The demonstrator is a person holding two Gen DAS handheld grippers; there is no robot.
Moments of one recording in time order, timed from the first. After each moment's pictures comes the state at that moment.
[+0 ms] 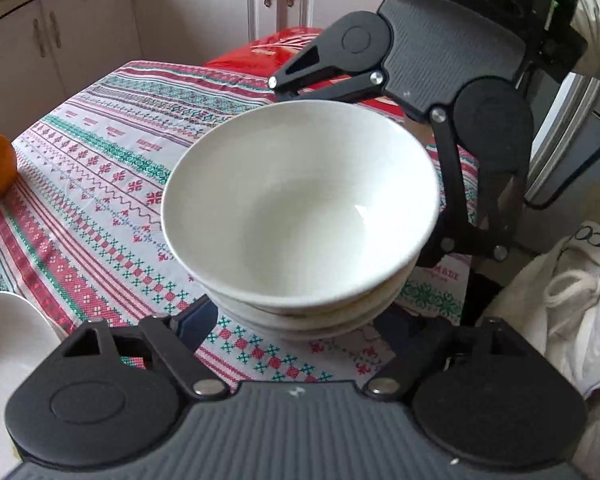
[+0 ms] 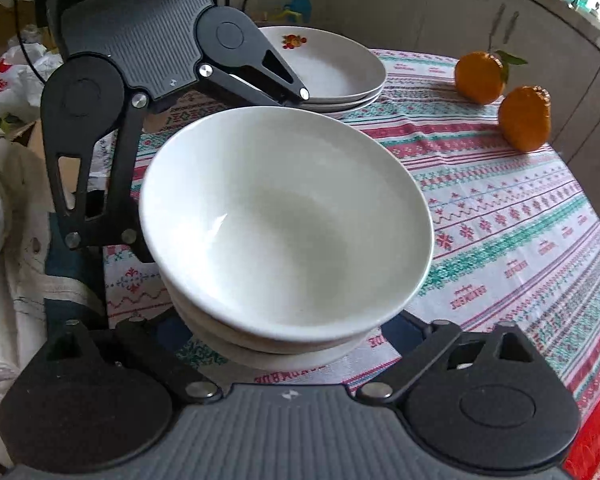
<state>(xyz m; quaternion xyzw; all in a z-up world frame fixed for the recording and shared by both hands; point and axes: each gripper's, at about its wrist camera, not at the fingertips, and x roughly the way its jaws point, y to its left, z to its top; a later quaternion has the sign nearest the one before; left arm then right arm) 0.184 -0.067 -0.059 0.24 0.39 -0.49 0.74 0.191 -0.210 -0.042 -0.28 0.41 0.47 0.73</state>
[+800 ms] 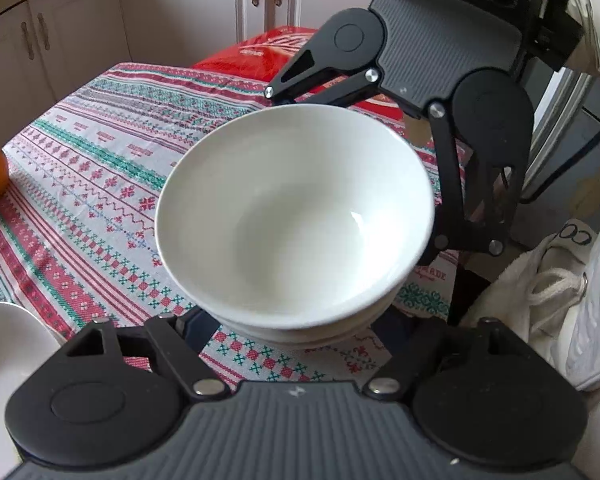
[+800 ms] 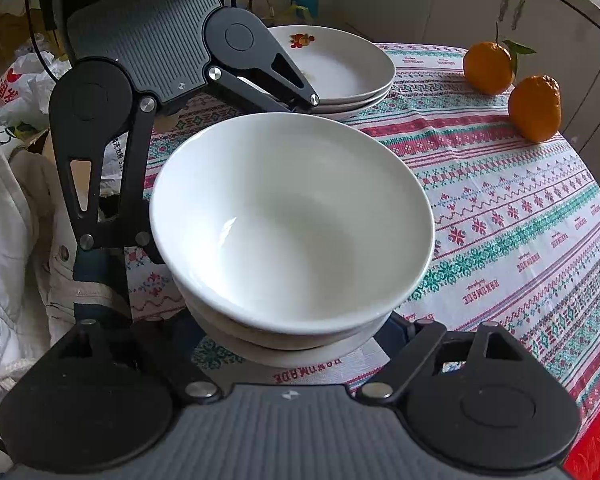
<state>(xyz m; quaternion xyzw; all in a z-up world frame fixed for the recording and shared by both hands) 0.186 -0.064 -0.051 0.24 0.39 -0.50 0.73 0.190 -0.207 -0.034 -0.27 0.43 0.47 0.72</state>
